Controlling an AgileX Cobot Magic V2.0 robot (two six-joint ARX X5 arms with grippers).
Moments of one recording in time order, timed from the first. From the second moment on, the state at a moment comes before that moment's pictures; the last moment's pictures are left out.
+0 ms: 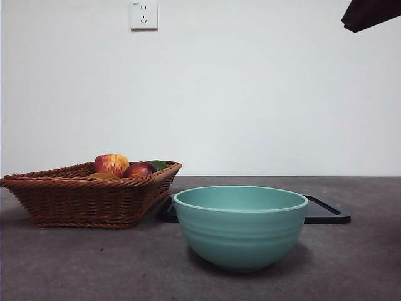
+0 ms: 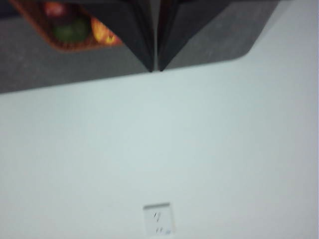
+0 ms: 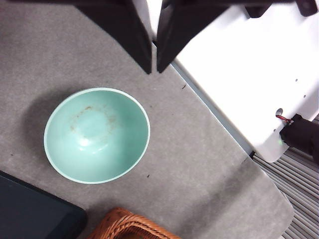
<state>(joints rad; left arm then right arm) -0.02 0.21 0.49 -0.12 0.07 0.11 0.71 0.73 0.79 -0.80 -0.37 0.27</state>
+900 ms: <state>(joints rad) 0.04 0.01 0.04 -0.13 0.02 0.06 0.71 0.73 0.79 -0.80 -0.37 0.27</state>
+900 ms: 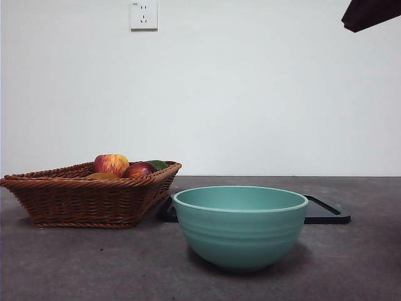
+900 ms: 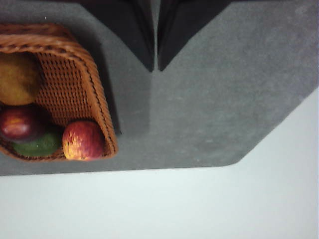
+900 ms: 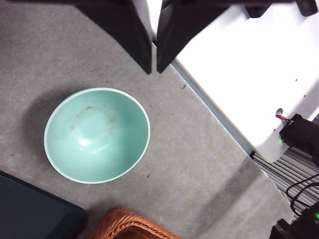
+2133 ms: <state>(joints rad) 0.04 0.01 0.03 -0.18 0.02 0.04 0.71 0.73 0.79 -0.80 -0.37 0.27</state>
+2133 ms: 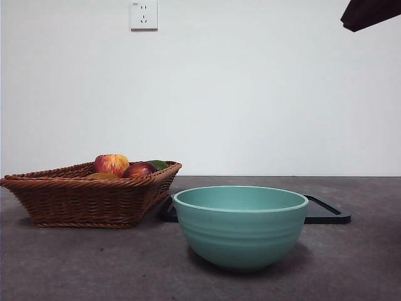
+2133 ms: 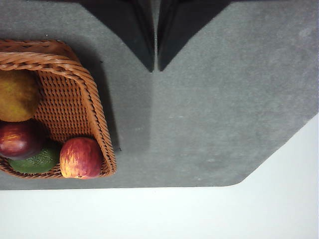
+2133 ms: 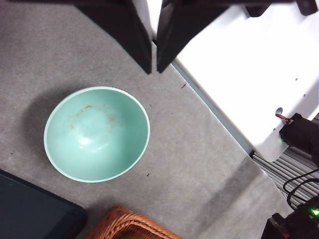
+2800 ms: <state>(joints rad) 0.04 0.01 0.03 -0.18 0.02 0.04 0.47 0.62 0.74 -0.48 -0.31 0.09</state>
